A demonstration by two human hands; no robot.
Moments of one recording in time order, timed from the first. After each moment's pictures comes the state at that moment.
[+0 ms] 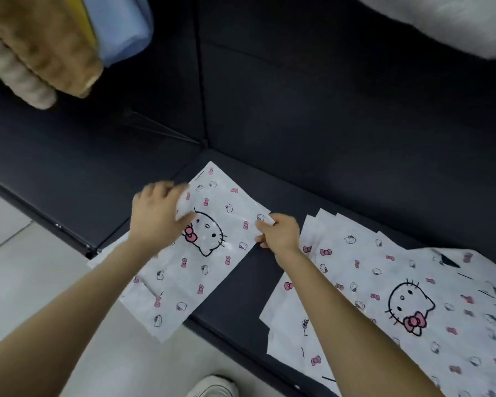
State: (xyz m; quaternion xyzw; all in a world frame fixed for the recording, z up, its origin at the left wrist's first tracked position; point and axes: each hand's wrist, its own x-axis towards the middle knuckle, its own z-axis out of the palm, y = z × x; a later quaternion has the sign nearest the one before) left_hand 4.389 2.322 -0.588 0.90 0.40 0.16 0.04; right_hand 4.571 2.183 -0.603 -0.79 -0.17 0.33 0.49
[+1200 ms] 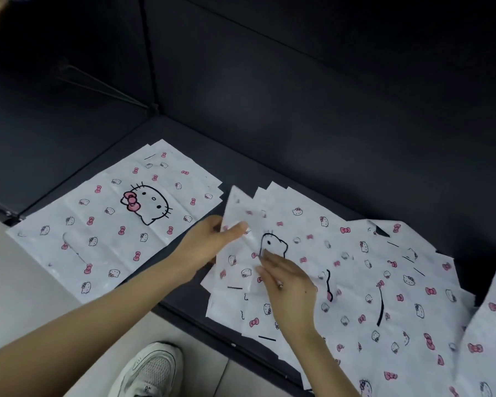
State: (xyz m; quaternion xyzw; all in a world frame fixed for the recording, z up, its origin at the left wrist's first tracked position) left_hand 4.475 2.159 -0.589 0.64 0.40 0.07 0.66; right_hand 4.565 1.997 -0.636 -0.83 -0.42 0.00 0.37
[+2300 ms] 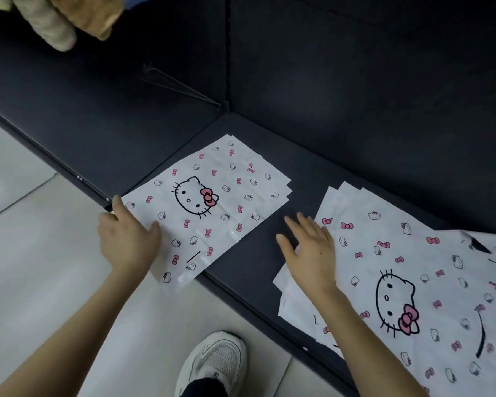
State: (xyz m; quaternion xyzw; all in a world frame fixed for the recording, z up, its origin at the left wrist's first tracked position) left_hand 4.316 2.256 -0.628 0.64 0.72 0.16 0.19; right_hand 4.545 2.096 -0.653 -0.85 -0.48 0.03 0.22
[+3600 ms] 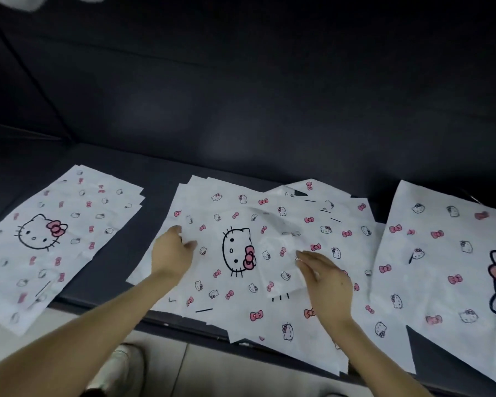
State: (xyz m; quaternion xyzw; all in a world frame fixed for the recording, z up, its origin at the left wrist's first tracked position) left_hand 4.535 2.062 -0.601 0.80 0.47 0.05 0.36; right_hand 4.654 1.811 -0.620 -0.90 -0.25 -0.06 0.34
